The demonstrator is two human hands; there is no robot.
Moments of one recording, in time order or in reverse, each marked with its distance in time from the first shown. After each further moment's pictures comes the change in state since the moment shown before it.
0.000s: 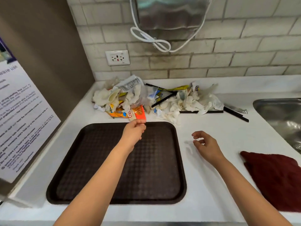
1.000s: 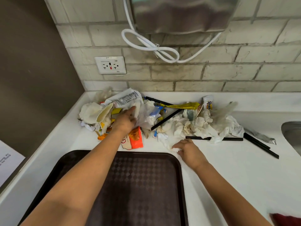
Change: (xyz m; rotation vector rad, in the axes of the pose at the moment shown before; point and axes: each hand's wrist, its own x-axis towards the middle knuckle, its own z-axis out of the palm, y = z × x) left_hand 0.247 0.004 -0.007 0.921 0.077 0.251; right_hand 0.171 0.011 0.067 -0.548 -0.319 -0.287
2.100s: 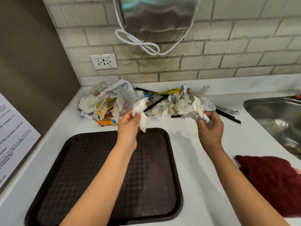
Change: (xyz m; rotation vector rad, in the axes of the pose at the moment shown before) left_hand -0.210 0.095 -0.044 -1.505 0.104 -0.212; right_hand -0.131 -0.056 -0.069 0.836 0.953 0.102
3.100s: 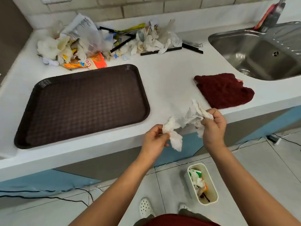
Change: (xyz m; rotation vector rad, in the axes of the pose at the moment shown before) left_hand -0.263 -0.130 -0.034 0.394 -0.472 -0.303; right_hand -0.214 -0.023 -0.167 0.107 0.096 0.336
